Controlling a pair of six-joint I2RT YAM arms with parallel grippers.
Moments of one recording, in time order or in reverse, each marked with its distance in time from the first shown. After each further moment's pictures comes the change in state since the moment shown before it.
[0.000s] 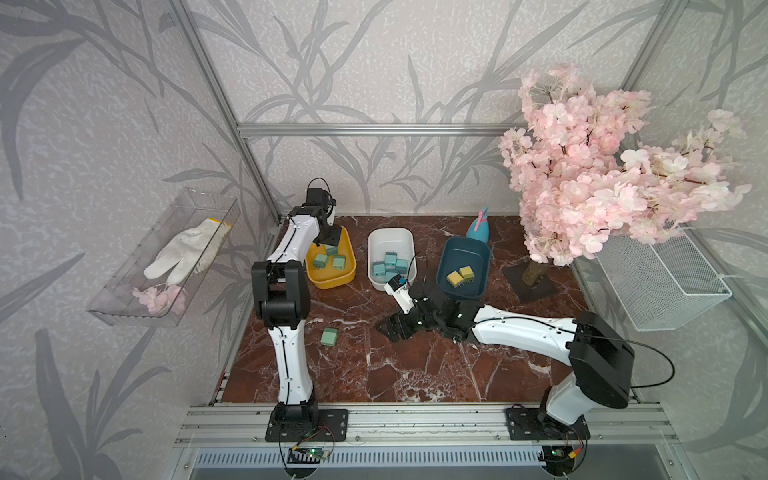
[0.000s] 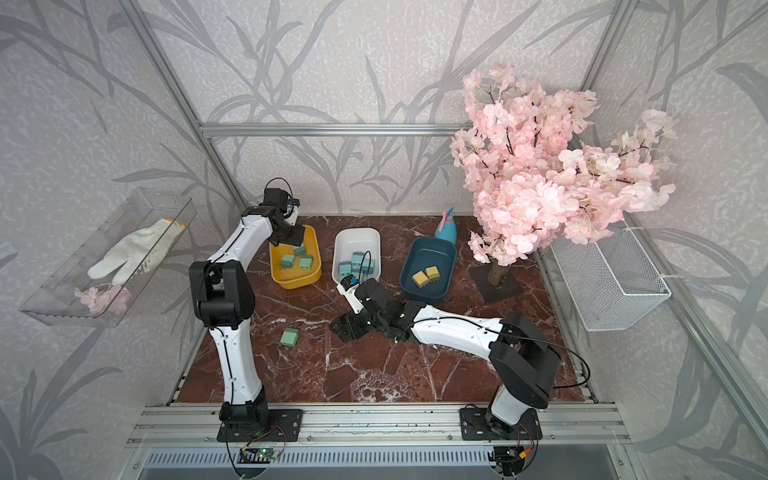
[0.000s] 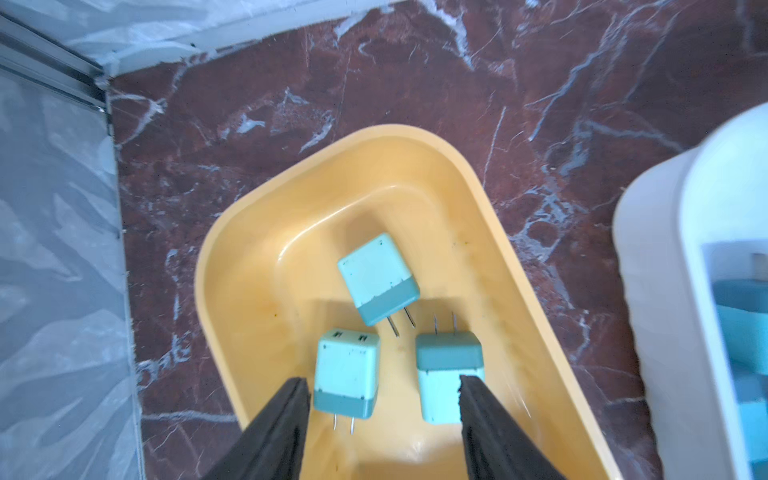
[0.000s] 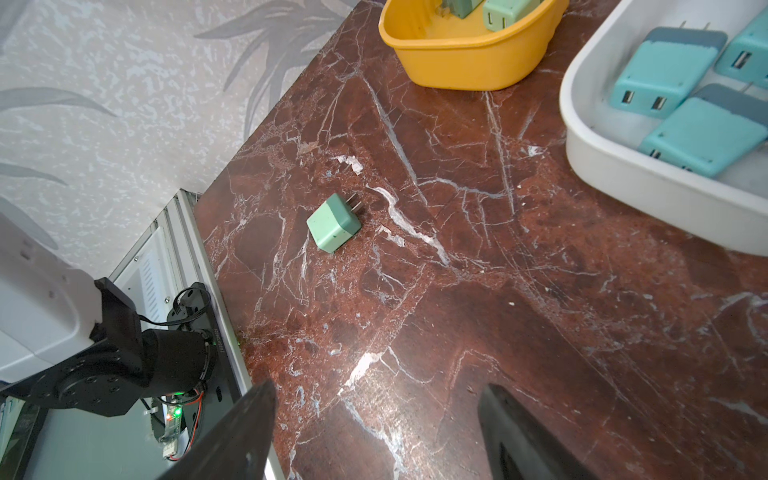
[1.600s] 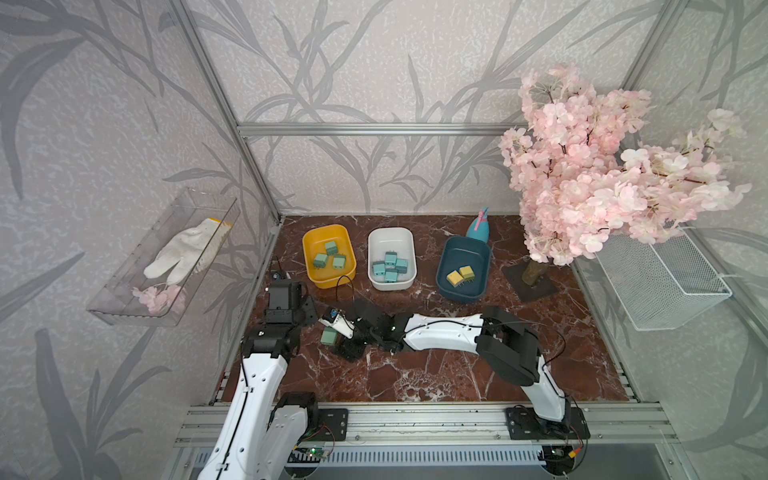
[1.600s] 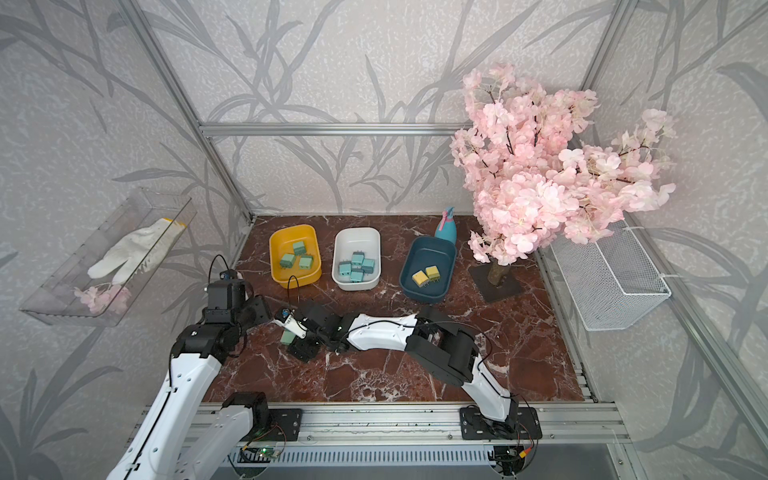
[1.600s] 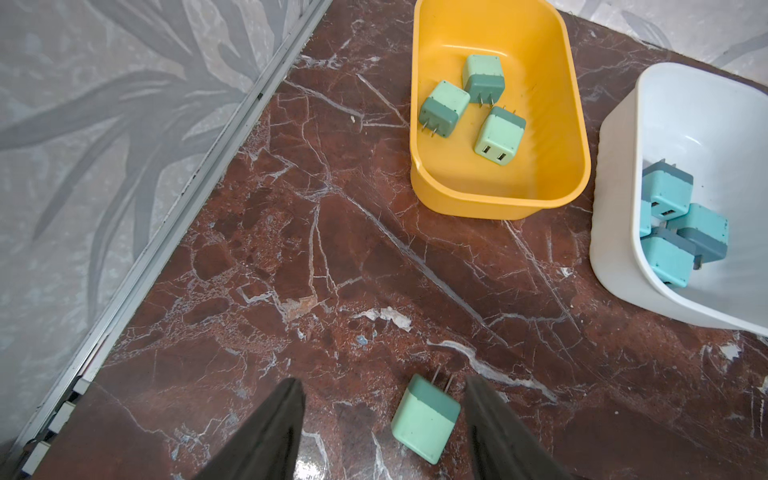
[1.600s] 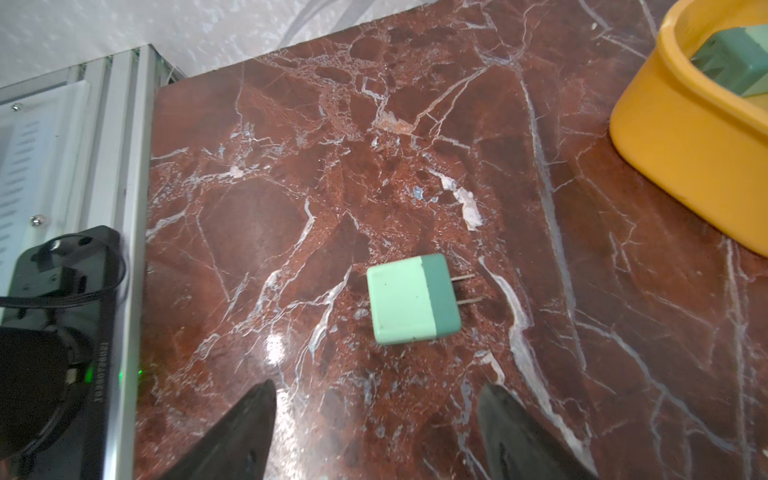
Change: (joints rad) left arm 0.000 -1.296 -1.170 0.090 -0.153 -0.513; right arm 0.194 0.561 0.491 0.035 0.086 -0.412
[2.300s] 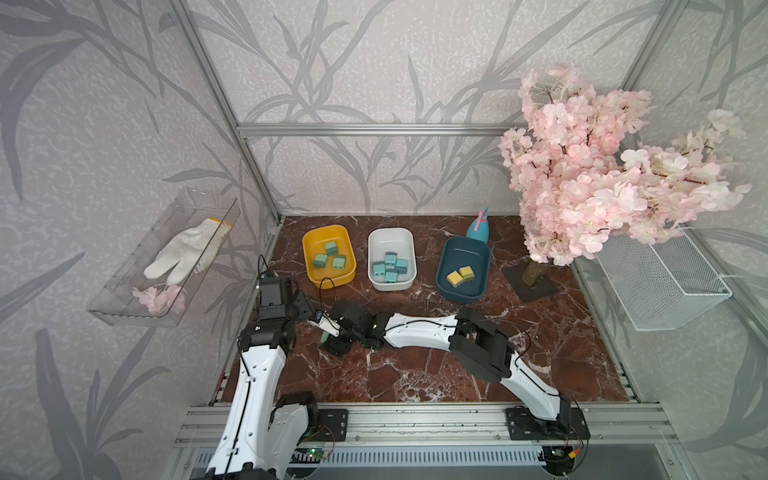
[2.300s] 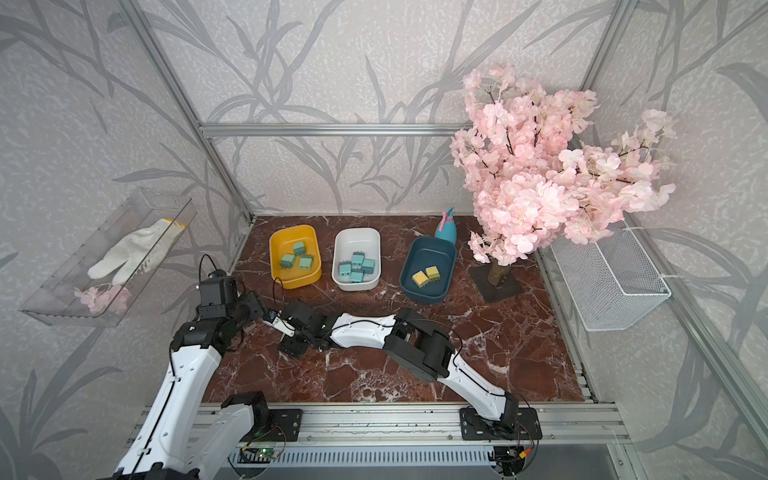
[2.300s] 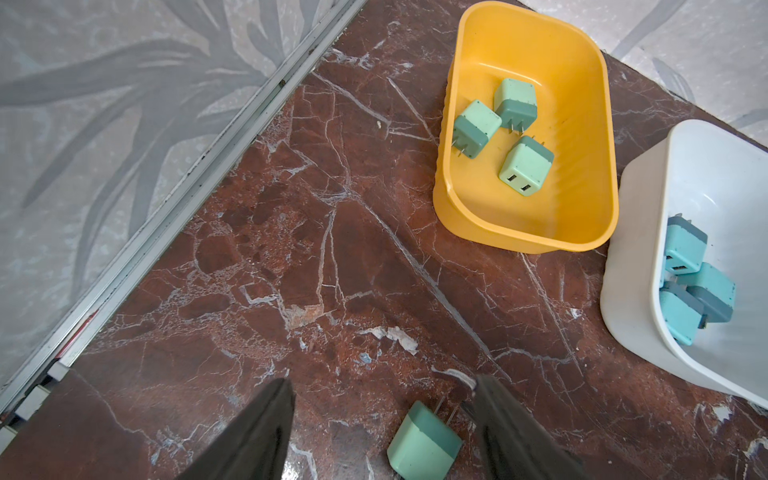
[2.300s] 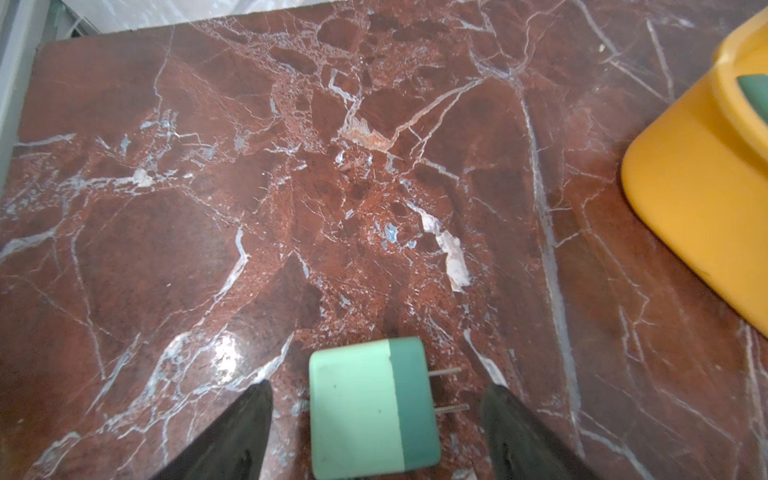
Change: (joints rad) left arm 0.127 0.054 -0.004 0.053 0.068 -0.036; right arm 0.002 0.208 0.251 -0.067 0.069 -0.119
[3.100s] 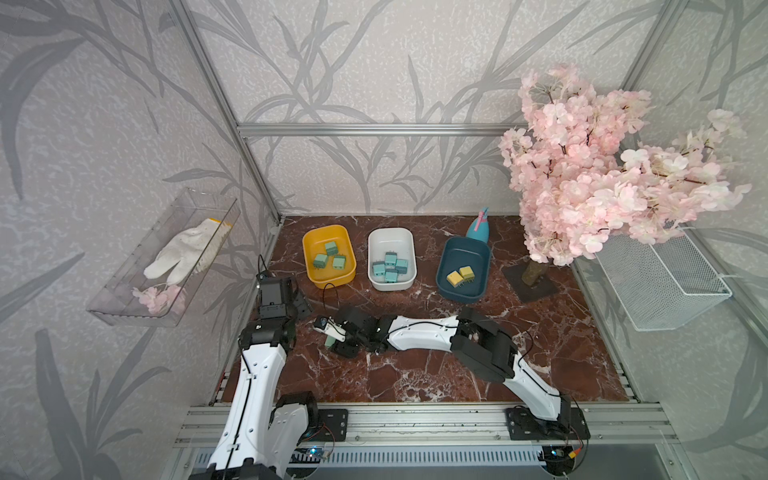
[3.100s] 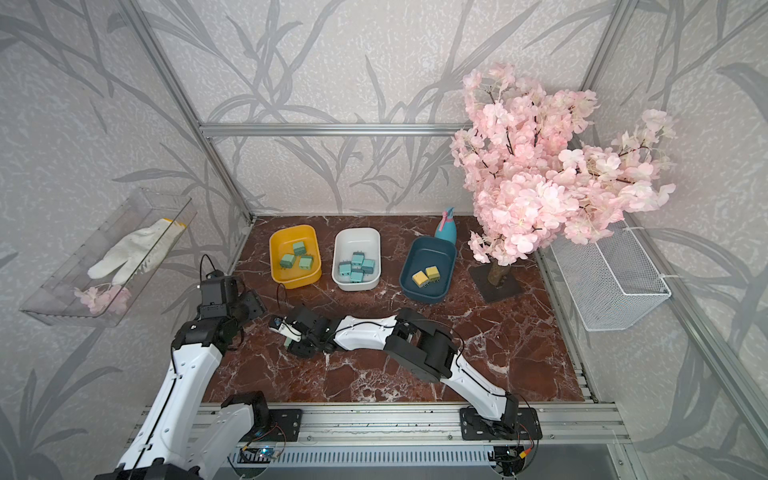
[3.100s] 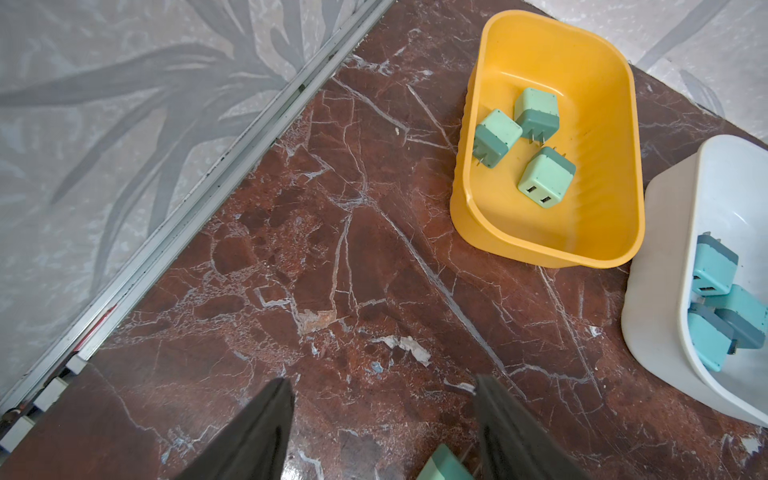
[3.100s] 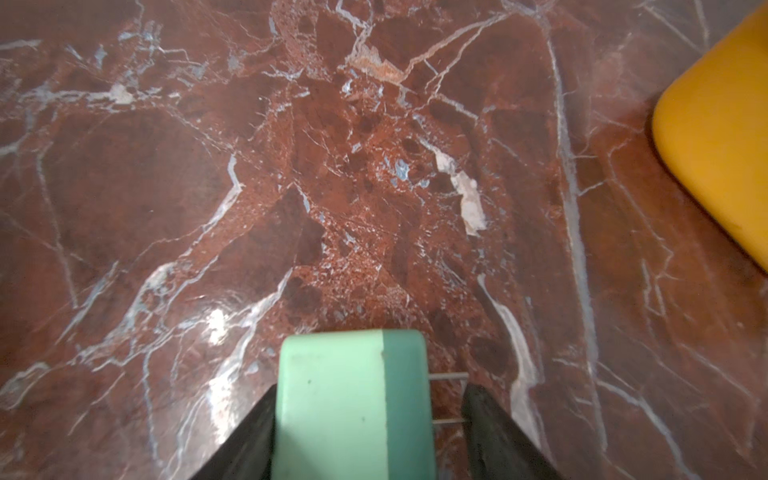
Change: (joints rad) left arm 0.005 0.024 -0.018 0.028 -0.037 -0.023; right arm 0.002 -0.070 -0.104 -0.017 0.010 -0.035
